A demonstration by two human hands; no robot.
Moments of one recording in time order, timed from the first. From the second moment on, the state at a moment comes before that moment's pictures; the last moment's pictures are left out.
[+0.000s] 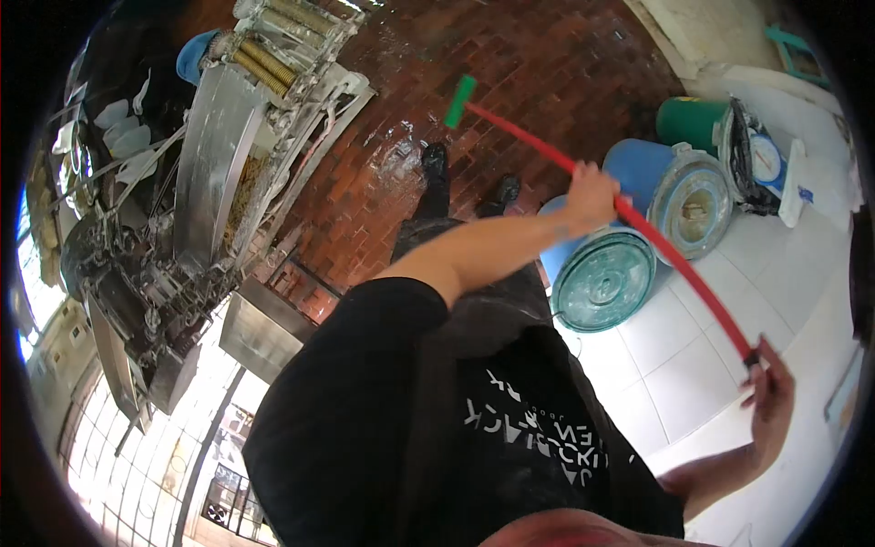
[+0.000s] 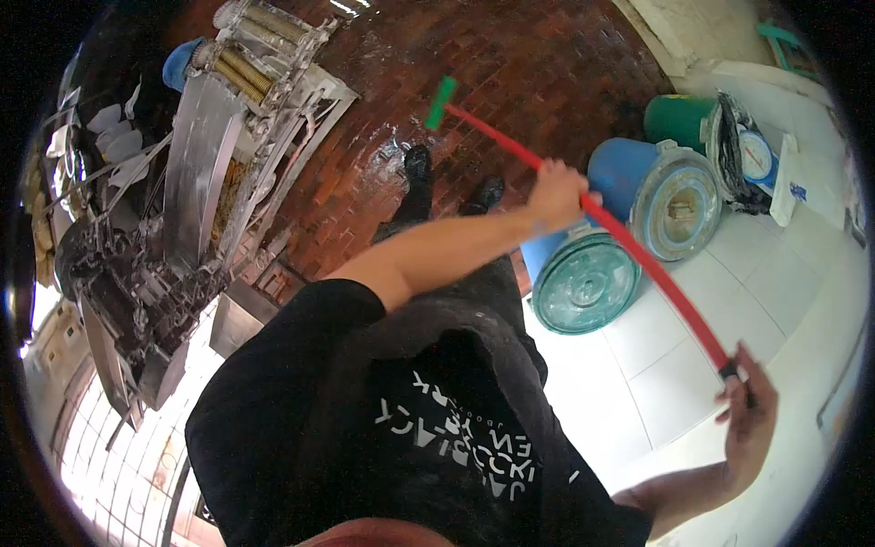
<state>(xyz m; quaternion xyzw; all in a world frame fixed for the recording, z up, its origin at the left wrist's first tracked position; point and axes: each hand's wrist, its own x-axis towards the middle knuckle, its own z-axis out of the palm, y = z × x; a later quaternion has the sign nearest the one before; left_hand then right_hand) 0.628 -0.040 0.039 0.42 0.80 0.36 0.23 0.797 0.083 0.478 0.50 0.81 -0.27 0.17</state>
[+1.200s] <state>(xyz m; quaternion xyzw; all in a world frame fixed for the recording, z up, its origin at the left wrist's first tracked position) 0.282 -0.167 -0.126 0.54 0.84 0.04 0.05 0.548 -0.008 0.137 0.29 0.80 -0.39 0.35</state>
